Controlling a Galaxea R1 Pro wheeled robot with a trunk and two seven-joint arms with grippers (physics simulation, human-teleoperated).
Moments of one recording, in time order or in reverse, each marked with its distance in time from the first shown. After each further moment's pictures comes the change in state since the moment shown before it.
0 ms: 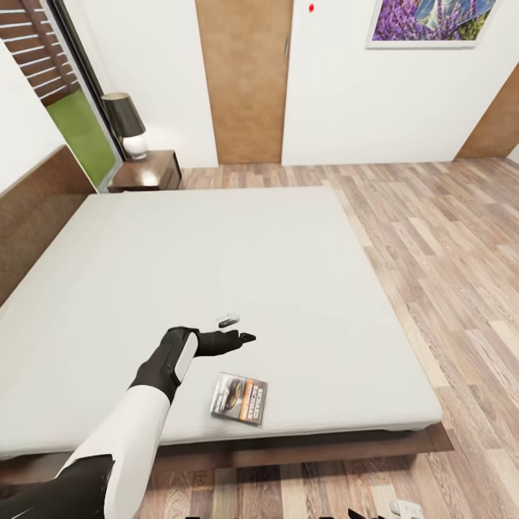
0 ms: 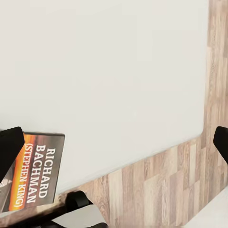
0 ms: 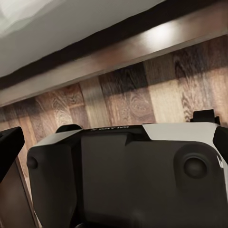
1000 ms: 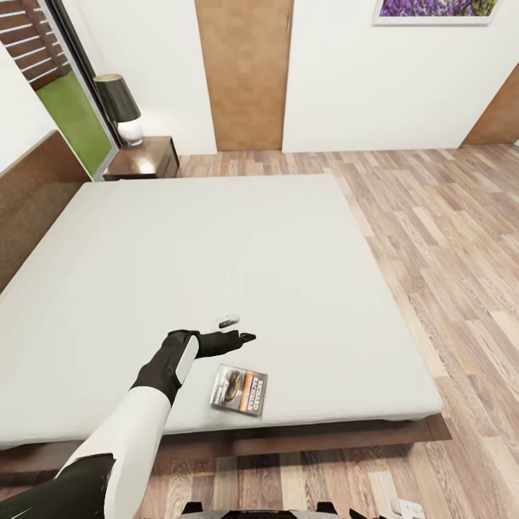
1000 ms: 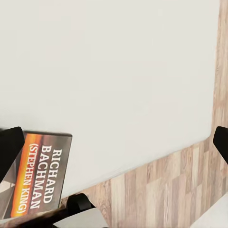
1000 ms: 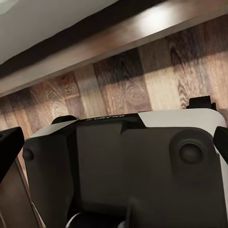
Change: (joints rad) left arm 0.000 0.000 0.004 0.033 0.002 -0.079 -0.002; right arm 0.000 -0.005 0.000 0.000 -0.002 0.001 0.001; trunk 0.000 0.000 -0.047
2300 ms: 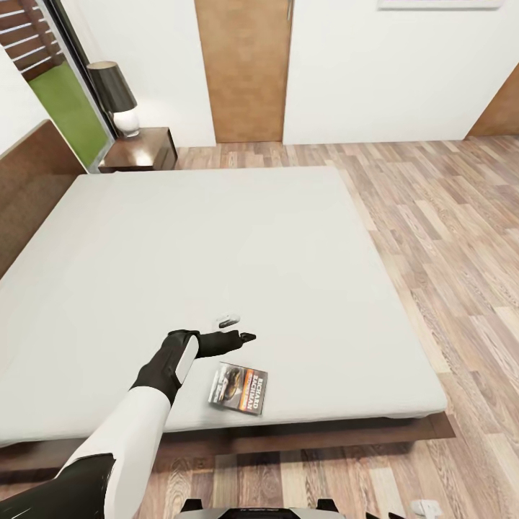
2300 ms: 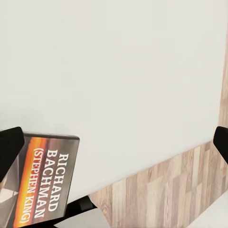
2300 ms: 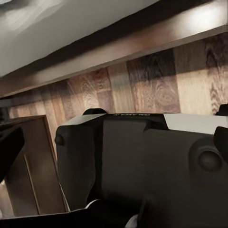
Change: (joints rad) left arm 0.000 0.000 0.001 0.001 0.001 0.000 -0.005; right arm 0.000 -0.112 -0.005 0.014 -0.006 0.012 0.313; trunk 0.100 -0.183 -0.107
